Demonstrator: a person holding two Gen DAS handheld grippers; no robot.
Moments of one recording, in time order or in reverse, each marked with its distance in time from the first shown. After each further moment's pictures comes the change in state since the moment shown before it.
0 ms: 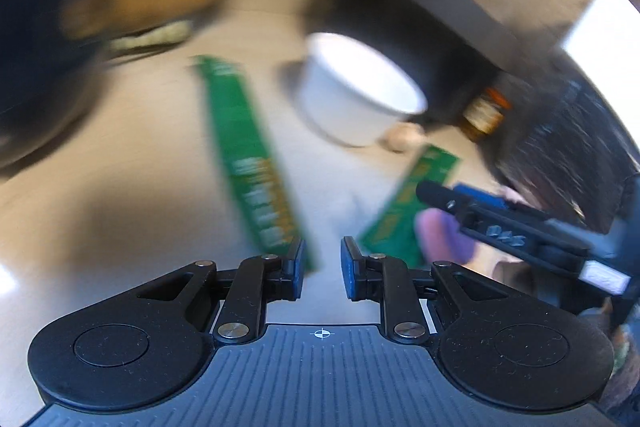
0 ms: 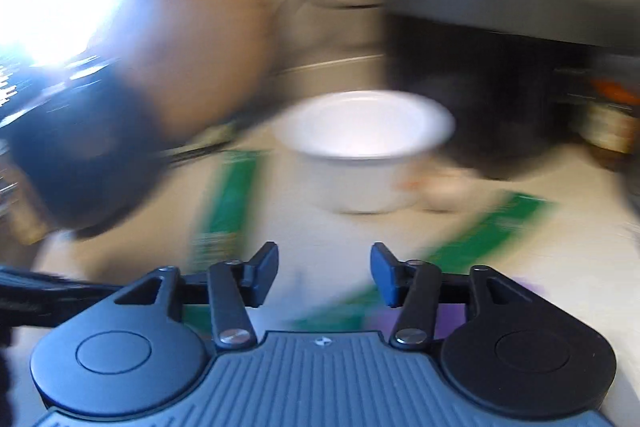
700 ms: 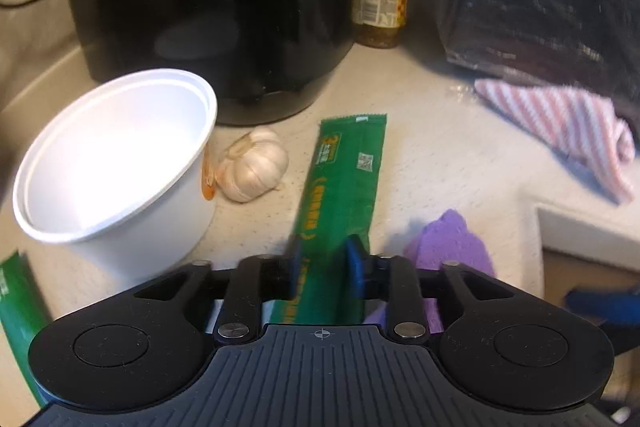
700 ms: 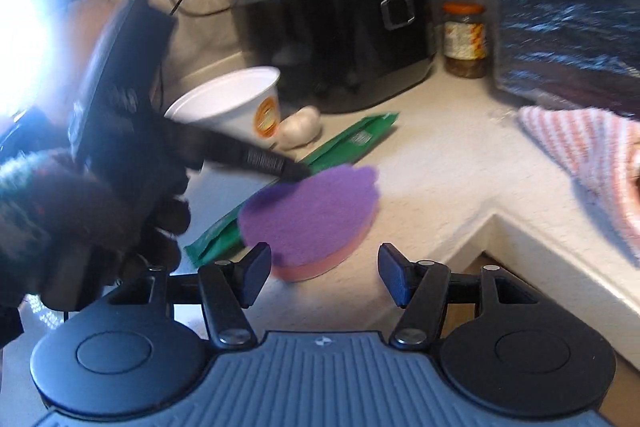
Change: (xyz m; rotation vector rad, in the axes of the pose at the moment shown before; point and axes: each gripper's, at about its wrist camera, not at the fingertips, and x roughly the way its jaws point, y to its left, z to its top) left arm 0.173 -0.133 0.032 0.647 0.143 0.029; right arm -0.060 -0.057 -0.056 0.226 0.003 -0.040
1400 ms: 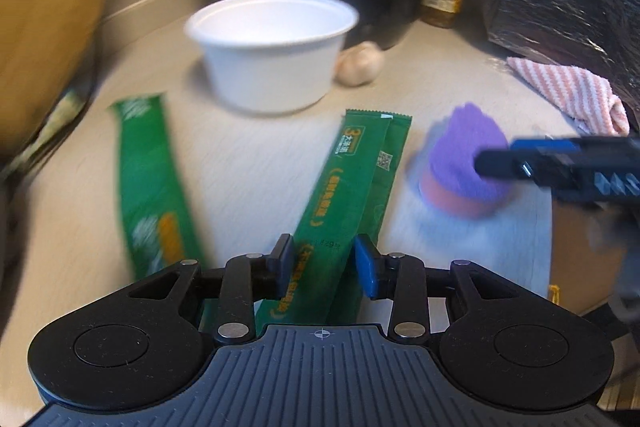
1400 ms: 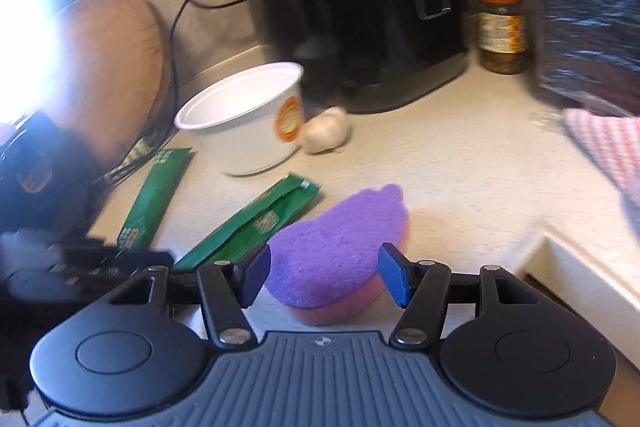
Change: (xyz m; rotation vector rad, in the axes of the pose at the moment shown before) left arm -0.097 0.052 -0.103 -0.184 0.025 0.083; right arm 0.046 0.024 0.018 -0.044 0.042 0.101
